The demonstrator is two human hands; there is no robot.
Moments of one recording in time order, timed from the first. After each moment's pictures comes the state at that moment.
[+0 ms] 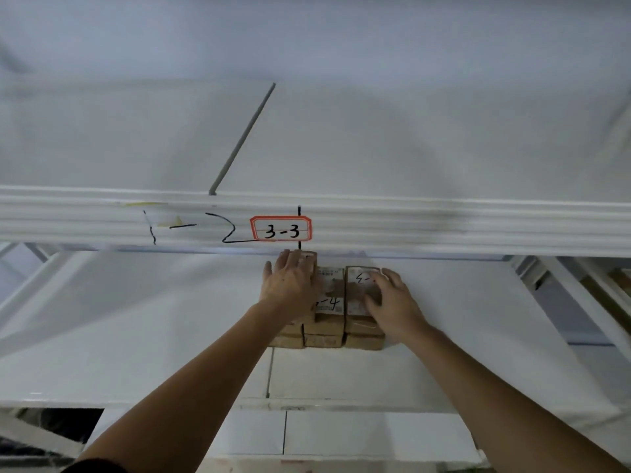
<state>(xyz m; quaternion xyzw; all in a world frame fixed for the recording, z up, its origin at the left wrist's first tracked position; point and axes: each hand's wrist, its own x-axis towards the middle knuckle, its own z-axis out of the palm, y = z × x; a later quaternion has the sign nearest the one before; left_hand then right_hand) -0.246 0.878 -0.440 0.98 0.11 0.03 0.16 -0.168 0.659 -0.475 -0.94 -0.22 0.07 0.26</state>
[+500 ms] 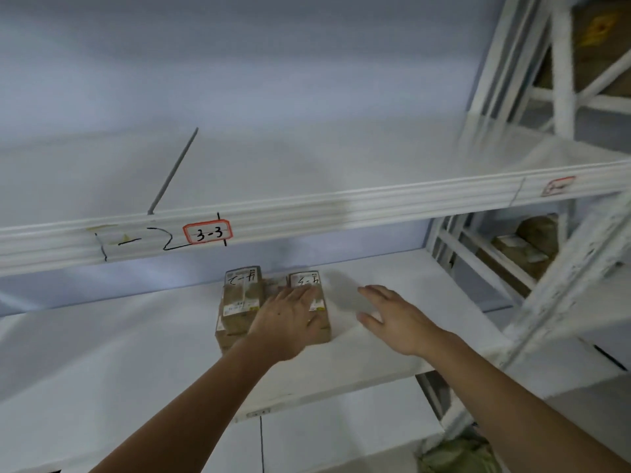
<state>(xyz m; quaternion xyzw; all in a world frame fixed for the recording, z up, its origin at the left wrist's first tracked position) -0.306 0.780 -0.408 0.99 -0.09 0.03 0.08 -0.253 0.532 -0.412 -0.95 -0.23 0.07 0.20</state>
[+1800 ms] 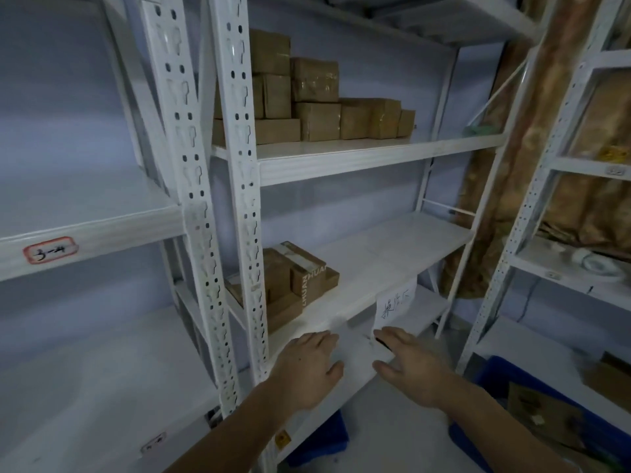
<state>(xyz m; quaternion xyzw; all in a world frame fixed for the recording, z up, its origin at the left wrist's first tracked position) -0.253 0.110 -0.405 0.93 -0.34 -0.01 0.13 -0.320 -0.130 -0.410 -0.98 0.03 0.02 0.21</state>
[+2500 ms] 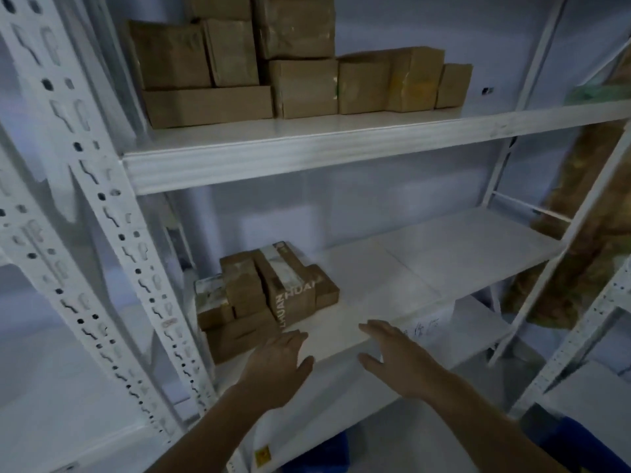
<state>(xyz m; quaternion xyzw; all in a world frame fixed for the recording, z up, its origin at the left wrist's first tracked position) -0.105 -0.036 -0.440 0.98 -0.12 -0.05 0.11 -0.098 -0.301 -0.444 -0.96 -0.12 0.09 0.24</state>
